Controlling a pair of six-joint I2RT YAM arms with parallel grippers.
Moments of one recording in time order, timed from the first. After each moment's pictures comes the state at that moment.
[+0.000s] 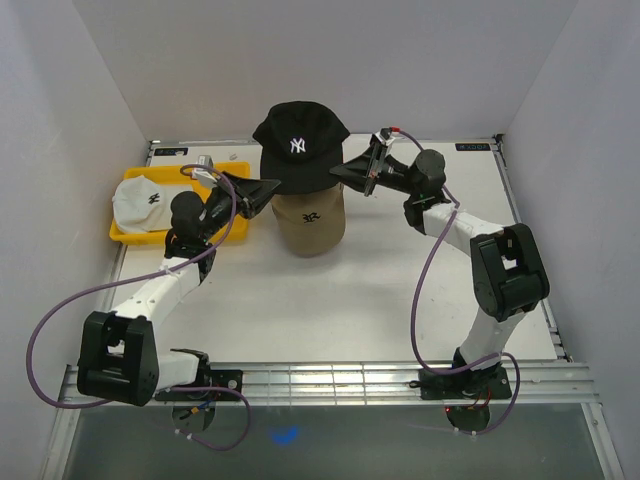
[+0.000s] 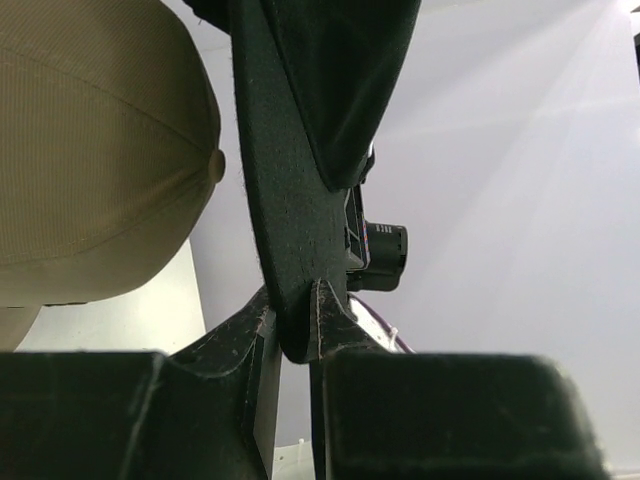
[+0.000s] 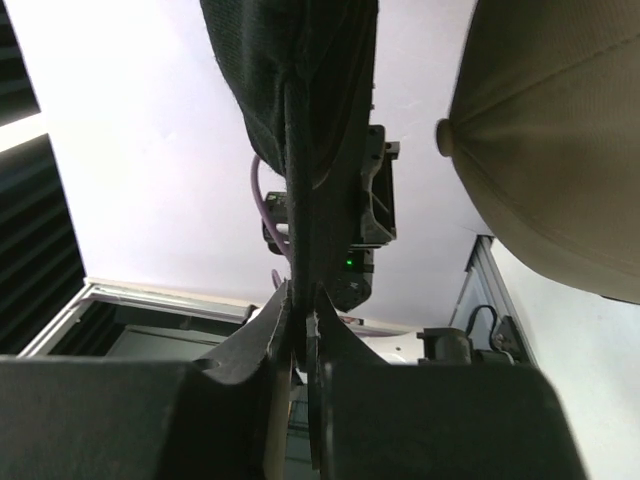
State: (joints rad) left arm -0.19 1.26 0.71 0.68 0.56 -1.45; right arm 0.38 1.77 1.13 0.97 -0.94 1.76
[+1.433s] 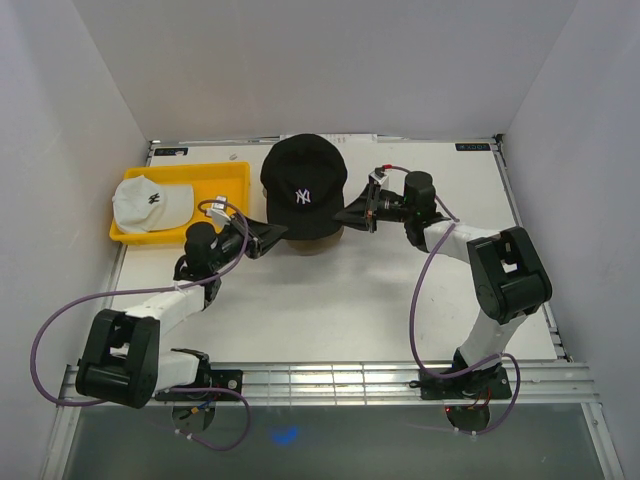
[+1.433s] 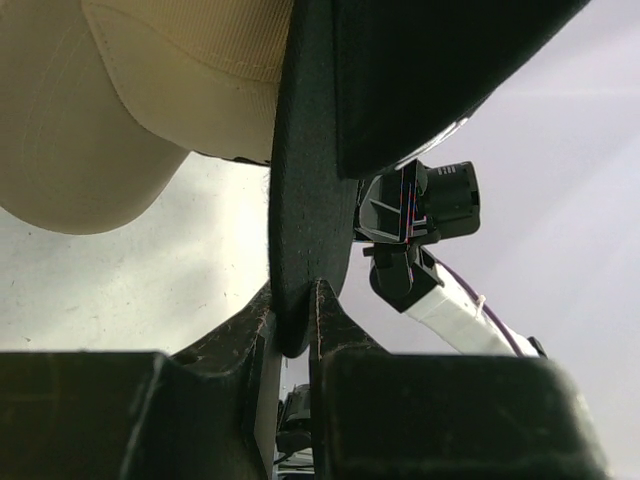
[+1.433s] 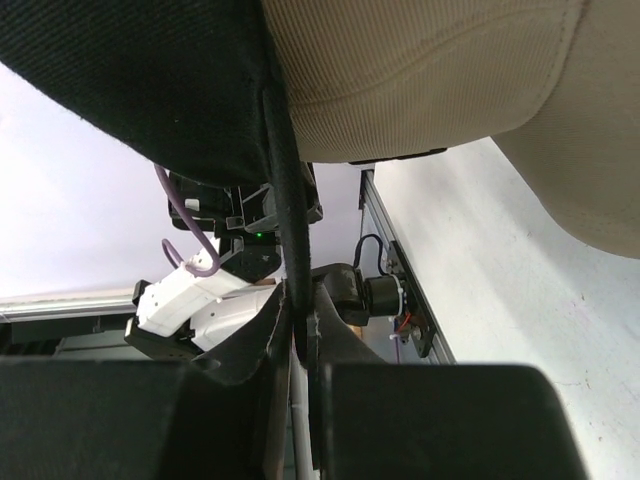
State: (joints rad) left arm -0.23 1.24 0.44 0.68 0.59 -1.35; right arm 0.38 1.75 0.94 0.63 -1.01 1.34
